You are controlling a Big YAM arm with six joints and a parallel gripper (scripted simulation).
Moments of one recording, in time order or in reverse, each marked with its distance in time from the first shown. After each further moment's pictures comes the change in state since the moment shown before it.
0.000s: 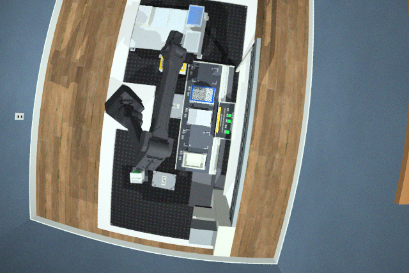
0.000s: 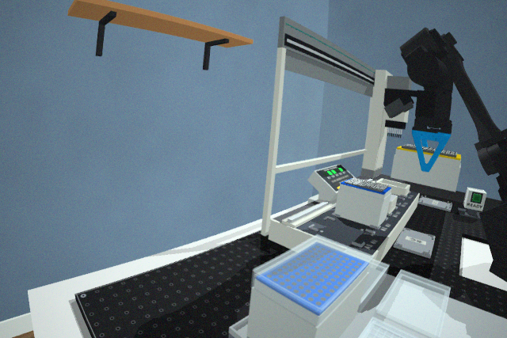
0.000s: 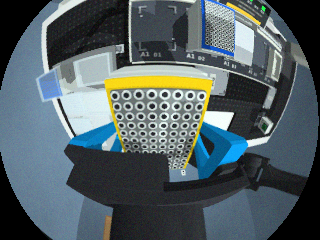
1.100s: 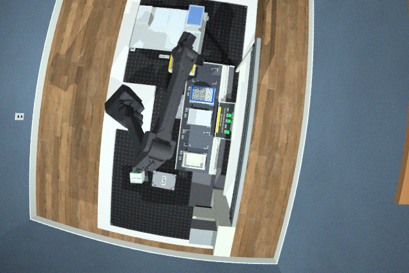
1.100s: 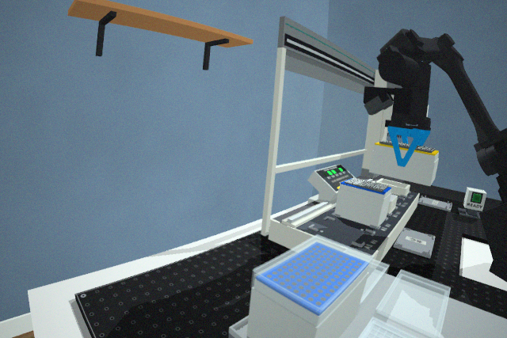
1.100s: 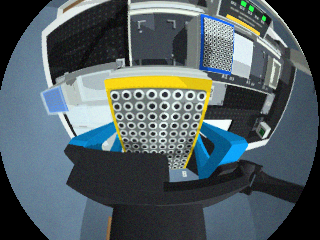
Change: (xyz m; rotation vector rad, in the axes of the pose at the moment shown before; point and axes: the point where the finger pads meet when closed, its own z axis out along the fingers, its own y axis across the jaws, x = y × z) arm -0.047 0.000 -0.001 -0.002 -0.006 0.016
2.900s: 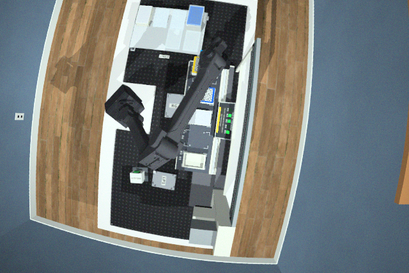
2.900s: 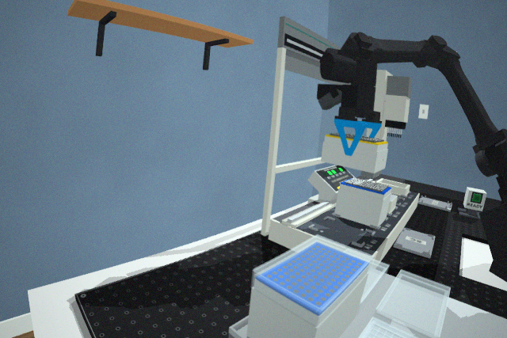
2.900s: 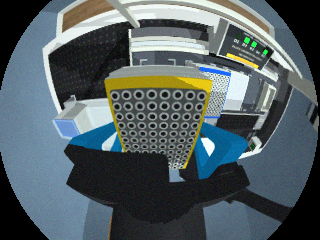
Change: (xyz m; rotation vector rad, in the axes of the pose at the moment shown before) arm -0.116 0.001 0.000 -0.005 0.003 -0.008
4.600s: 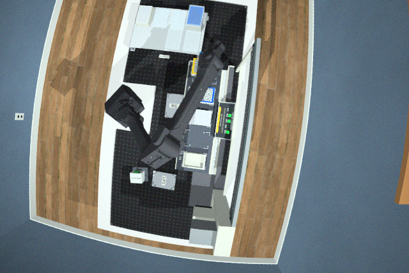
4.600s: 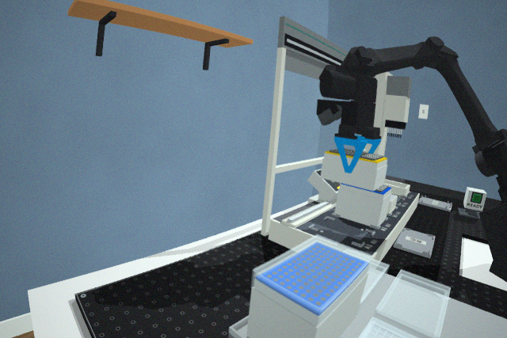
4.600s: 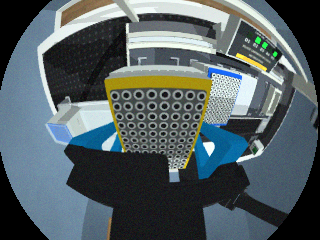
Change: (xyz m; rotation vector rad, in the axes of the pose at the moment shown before) arm 0.005 0.002 0.036 0.004 0.005 -0.012
